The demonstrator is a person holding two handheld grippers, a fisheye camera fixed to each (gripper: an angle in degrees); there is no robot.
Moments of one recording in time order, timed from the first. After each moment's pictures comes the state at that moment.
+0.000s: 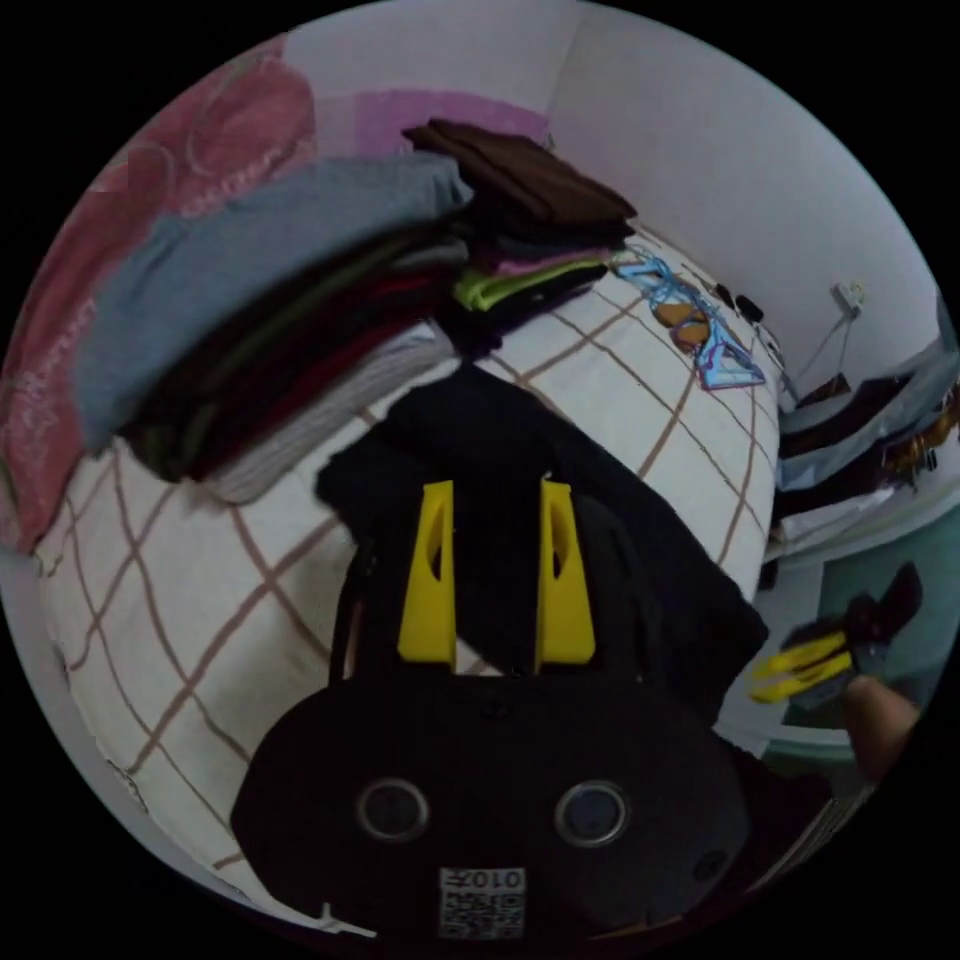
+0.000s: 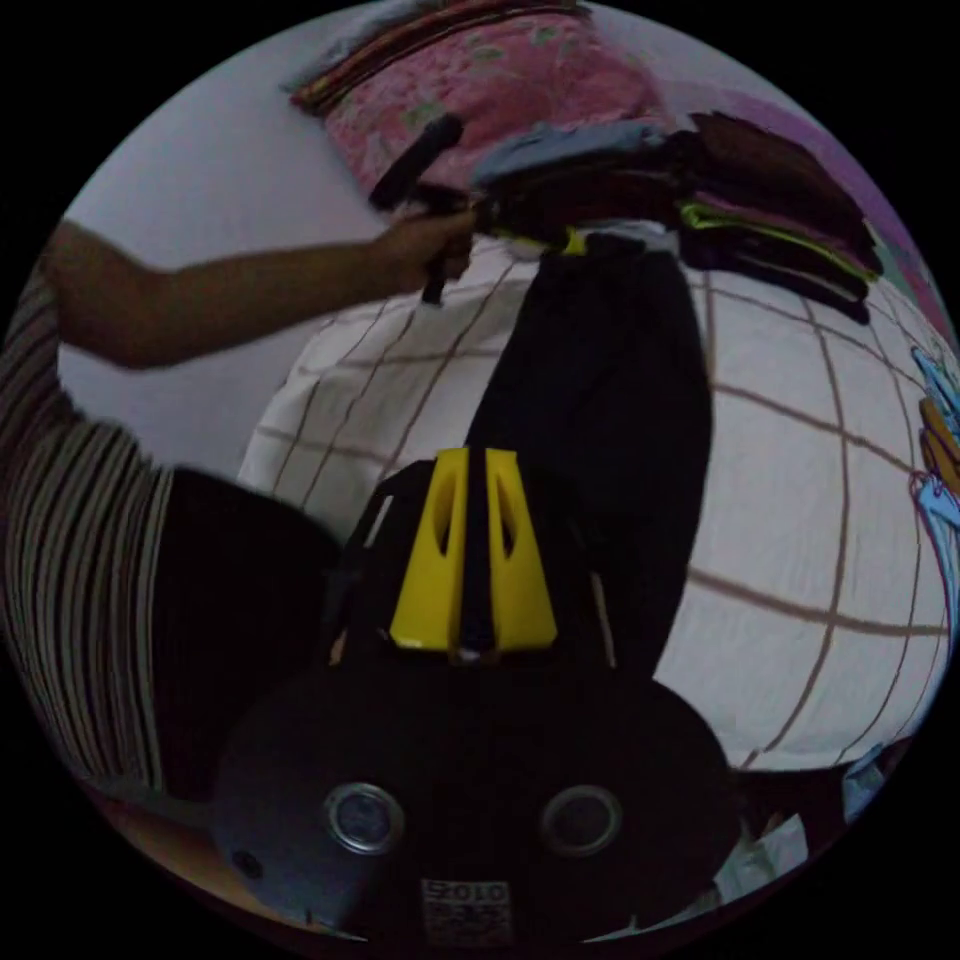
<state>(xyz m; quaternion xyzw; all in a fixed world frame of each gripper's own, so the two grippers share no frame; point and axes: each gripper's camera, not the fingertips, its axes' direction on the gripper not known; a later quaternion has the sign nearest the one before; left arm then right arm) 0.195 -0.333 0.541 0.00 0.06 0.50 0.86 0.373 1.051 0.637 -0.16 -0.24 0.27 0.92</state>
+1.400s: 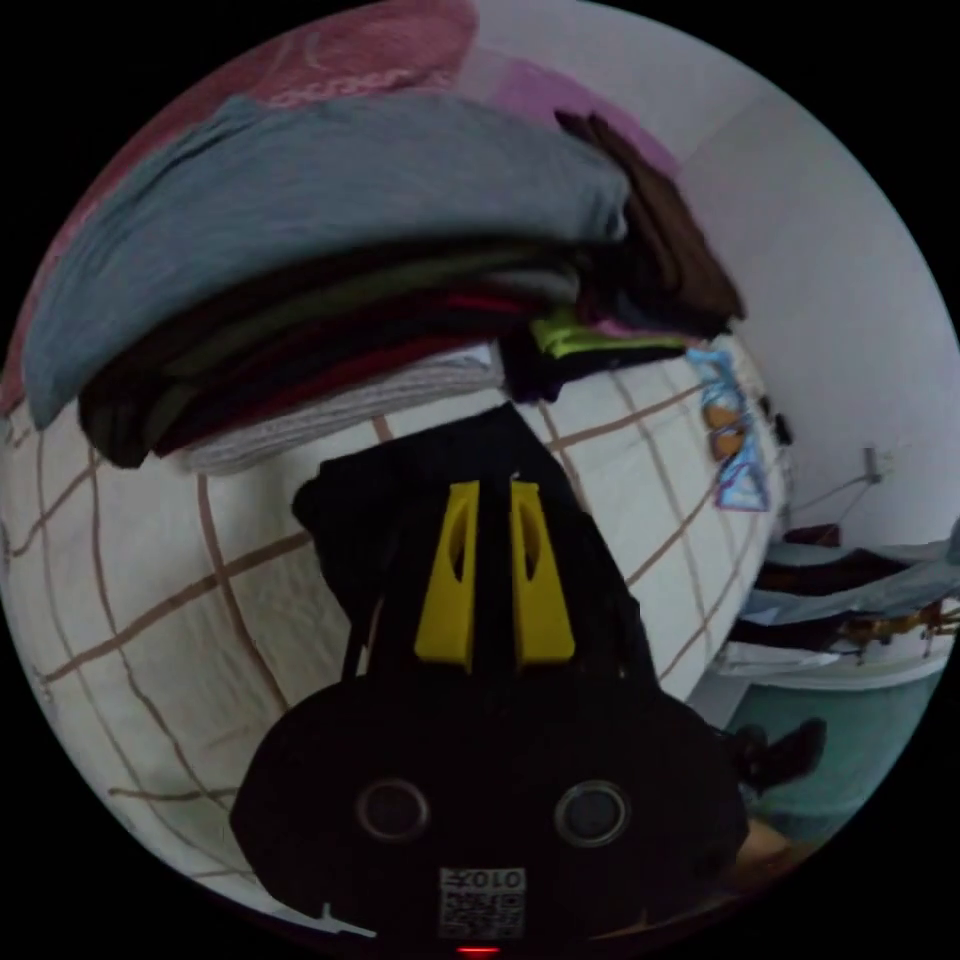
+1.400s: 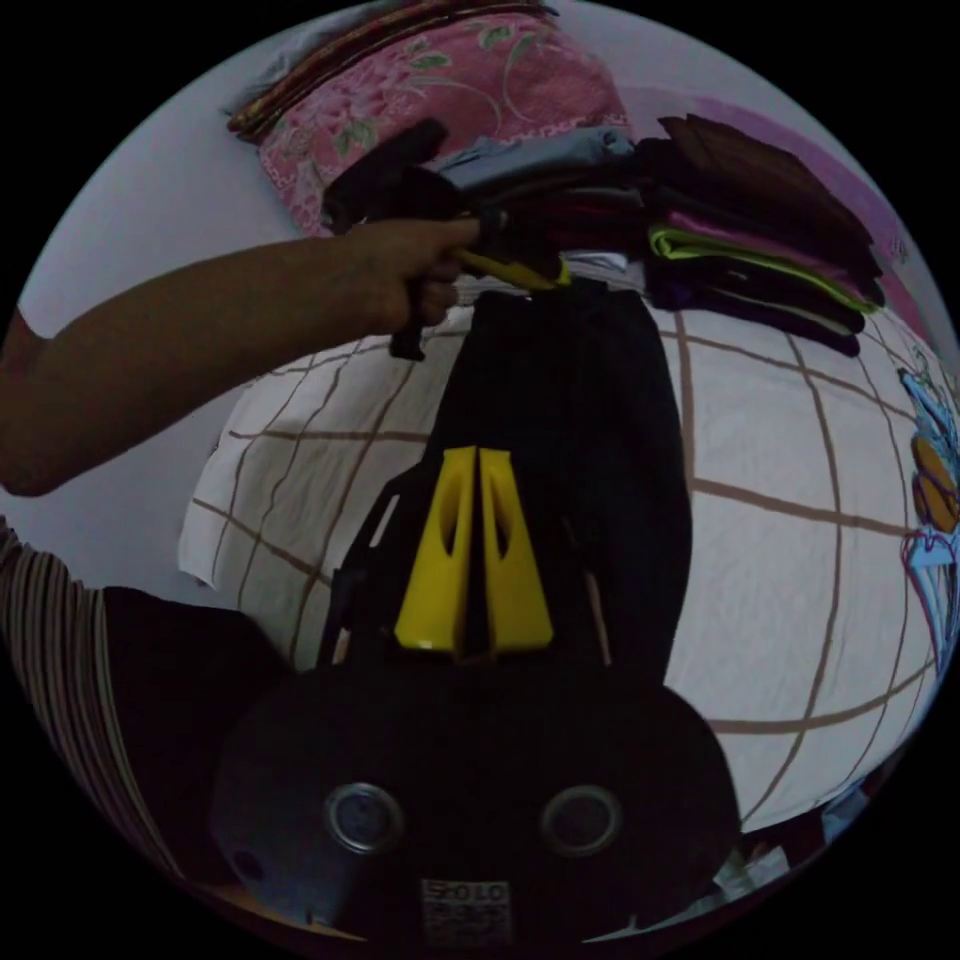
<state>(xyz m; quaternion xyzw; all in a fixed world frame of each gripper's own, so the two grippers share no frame) 0.223 -0.423 0.615 -0.03 0.10 0.34 0.93 0.452 0.936 0.692 -0.16 -0.17 0.29 0.93</state>
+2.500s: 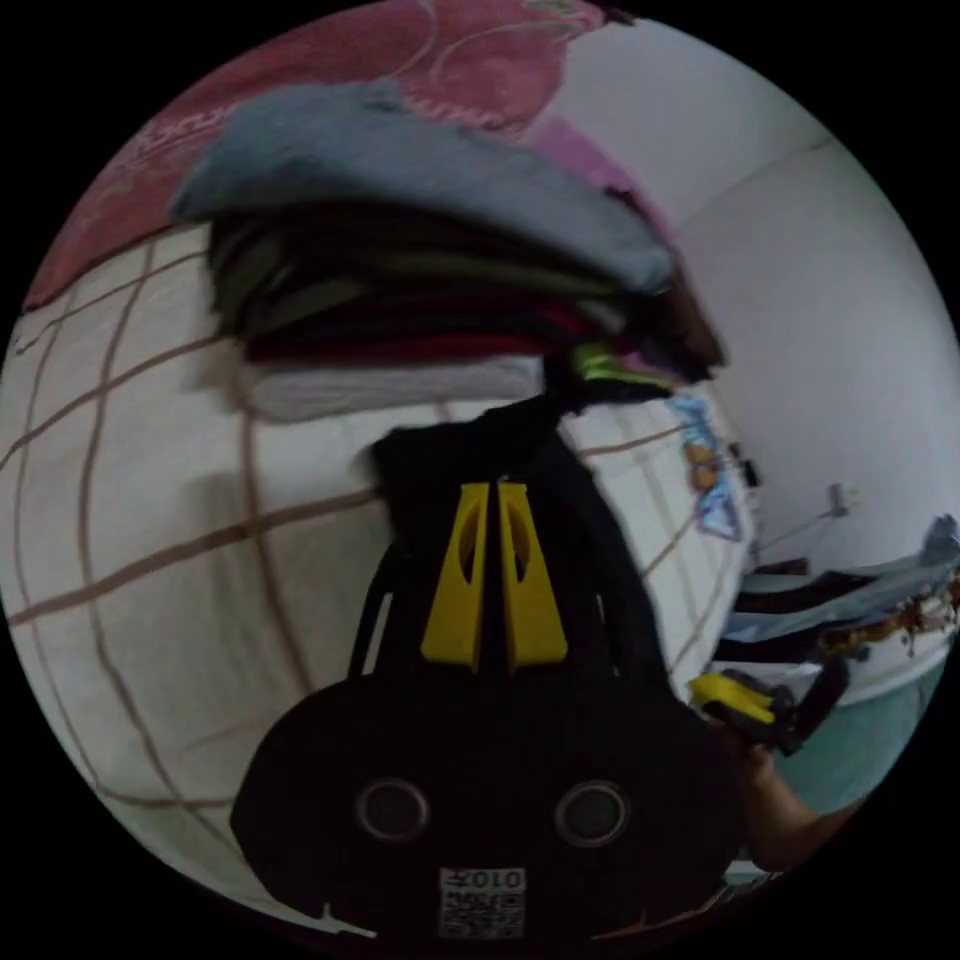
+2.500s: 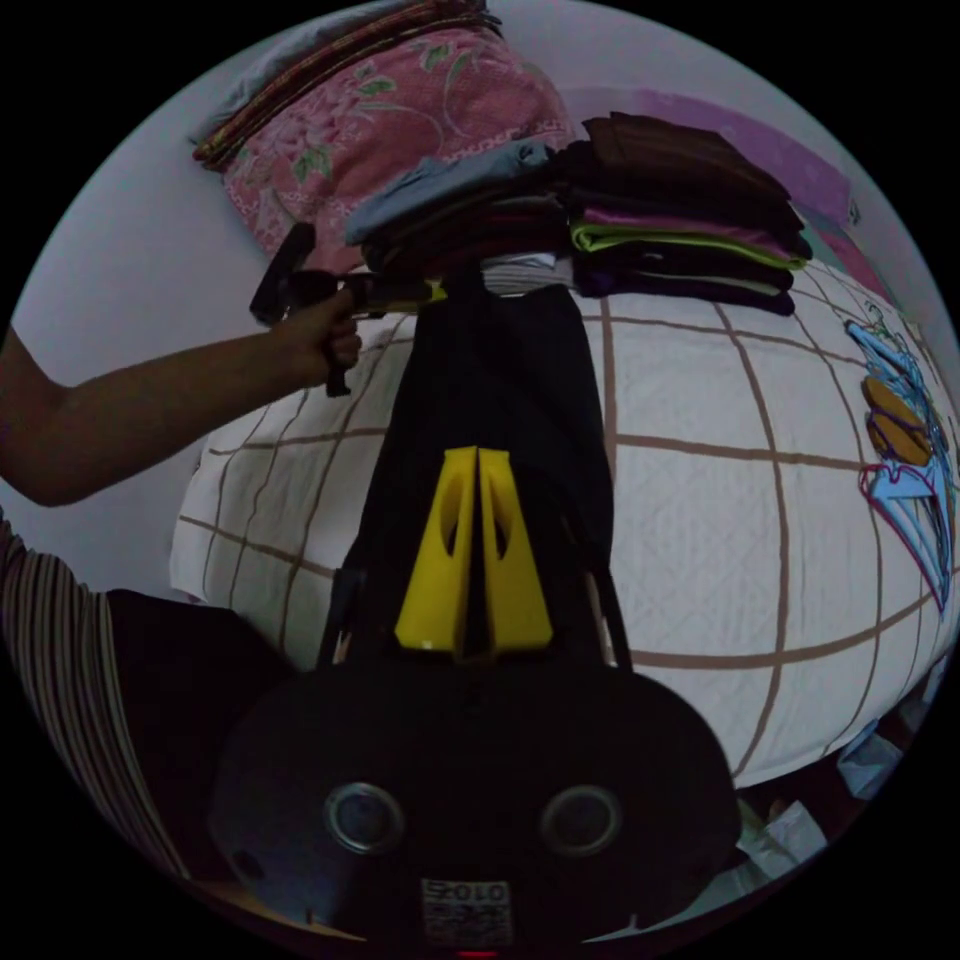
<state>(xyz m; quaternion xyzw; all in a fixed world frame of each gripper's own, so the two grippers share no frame) 0.107 -0.431 0.646 0.01 0.15 0.30 0.94 0.489 0.905 0.658 -0.17 -0.13 0.32 0.92</state>
